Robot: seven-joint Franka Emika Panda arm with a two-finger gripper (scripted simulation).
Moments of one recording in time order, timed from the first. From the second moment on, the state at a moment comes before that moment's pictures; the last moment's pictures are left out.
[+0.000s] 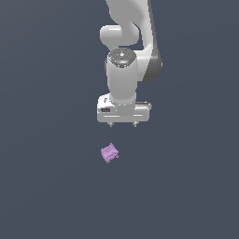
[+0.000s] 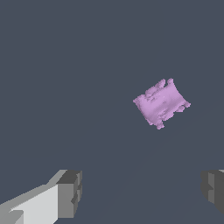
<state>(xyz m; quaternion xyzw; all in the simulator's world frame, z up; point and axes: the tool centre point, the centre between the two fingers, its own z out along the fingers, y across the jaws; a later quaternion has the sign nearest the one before) -0.005 0.016 0.184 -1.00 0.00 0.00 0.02</state>
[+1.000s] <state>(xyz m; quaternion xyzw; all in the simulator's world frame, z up) 0.002 0.037 0.193 -1.00 -0.04 -0.01 0.03</state>
